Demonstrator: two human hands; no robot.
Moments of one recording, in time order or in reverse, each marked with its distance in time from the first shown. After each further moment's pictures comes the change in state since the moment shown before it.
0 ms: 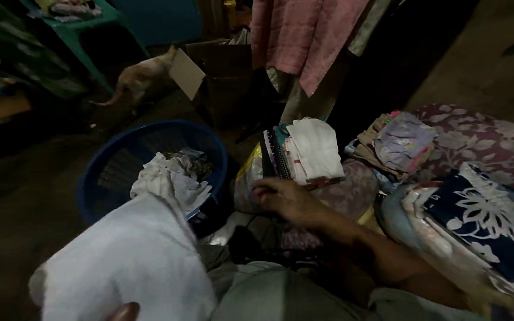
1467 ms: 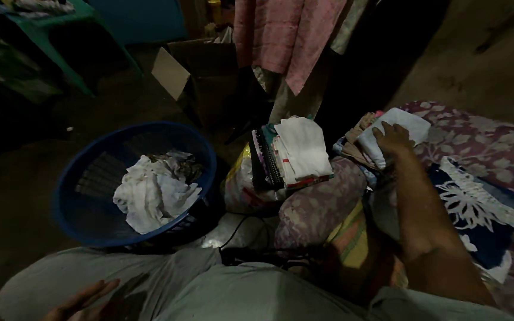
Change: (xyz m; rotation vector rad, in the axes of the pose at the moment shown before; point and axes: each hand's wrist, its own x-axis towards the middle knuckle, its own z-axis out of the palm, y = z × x) left_hand 0.014 -0.061 -0.091 0.114 -0.156 -0.102; right_hand -0.089 0.175 -0.272 -0.724 0.780 0.826
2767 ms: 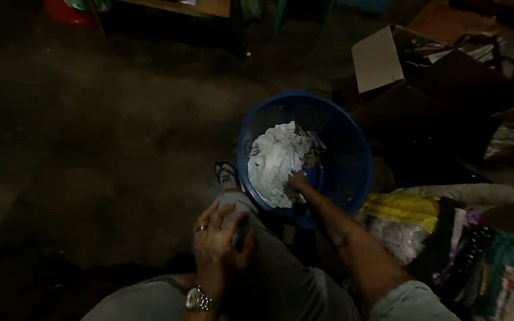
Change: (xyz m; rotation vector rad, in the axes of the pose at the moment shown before) left_hand 0.067 -0.090 -0.096 1.011 0.884 0.191; right_hand -0.252 -0.558 0.474 -0.252 -0.961 -0.708
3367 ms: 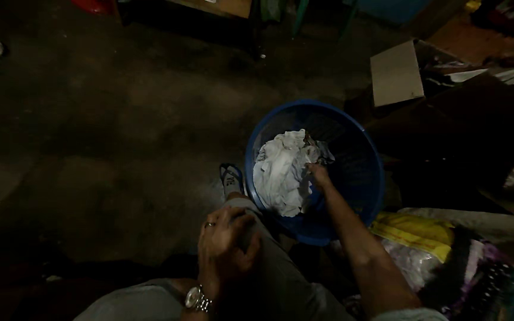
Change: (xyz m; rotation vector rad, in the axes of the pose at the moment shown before) left_hand 0.020 -0.002 0.005 -0.081 -0.016 -0.058; right_hand 0.004 -0.002 -0.066 0.703 0.192 -0.146
